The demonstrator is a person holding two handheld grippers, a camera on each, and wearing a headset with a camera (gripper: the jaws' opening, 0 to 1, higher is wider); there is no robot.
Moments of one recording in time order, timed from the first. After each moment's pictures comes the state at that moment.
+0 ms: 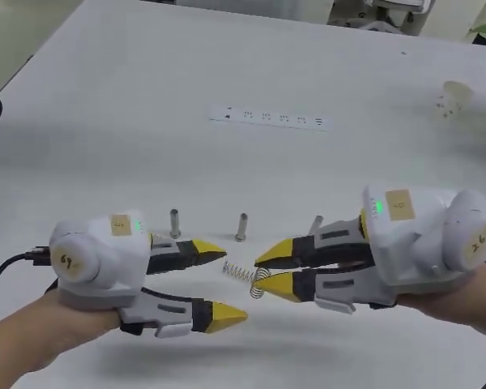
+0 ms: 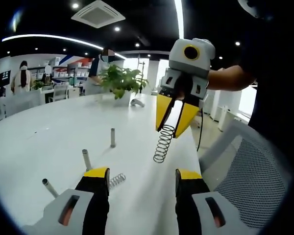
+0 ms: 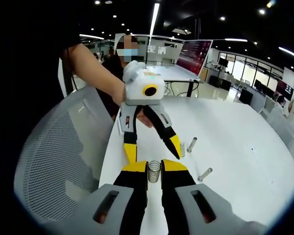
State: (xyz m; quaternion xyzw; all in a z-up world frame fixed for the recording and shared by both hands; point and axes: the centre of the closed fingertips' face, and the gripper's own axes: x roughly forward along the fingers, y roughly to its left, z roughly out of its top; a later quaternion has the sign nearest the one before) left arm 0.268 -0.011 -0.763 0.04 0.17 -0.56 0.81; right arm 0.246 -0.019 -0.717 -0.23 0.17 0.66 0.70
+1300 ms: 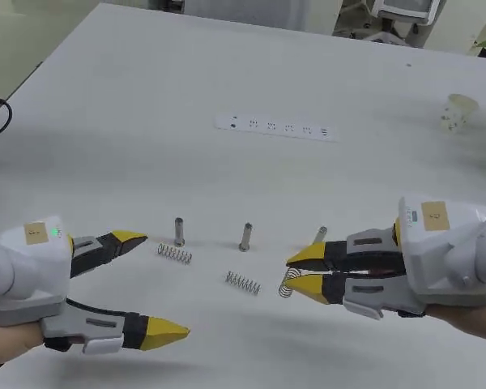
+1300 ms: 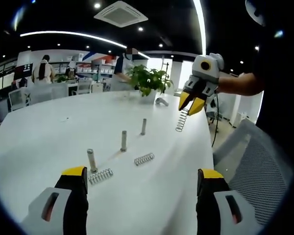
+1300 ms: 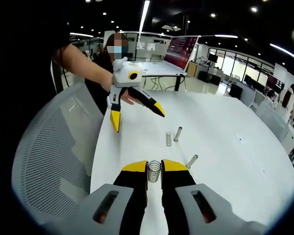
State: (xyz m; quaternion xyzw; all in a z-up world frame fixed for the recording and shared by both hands) left arm 0.276 0.067 -0.767 0.03 0.19 -0.47 0.86; right arm 0.267 -0.050 -0.719 -0.24 0.18 0.62 0.73
